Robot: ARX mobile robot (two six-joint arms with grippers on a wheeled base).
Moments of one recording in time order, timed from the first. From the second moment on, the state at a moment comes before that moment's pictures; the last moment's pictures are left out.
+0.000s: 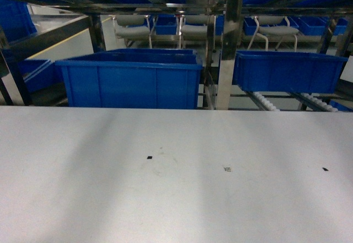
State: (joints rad) left arm -0.21 0.64 0.19 0.67 -0.43 0.12; right arm -0.11 0.27 0.16 0.21 -0.13 0.01
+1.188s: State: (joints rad) left arm -0.21 0.65 0.19 0.67 -0.43 0.12; right arm -0.18 0.73 0.08 0.71 -0.29 -0.02
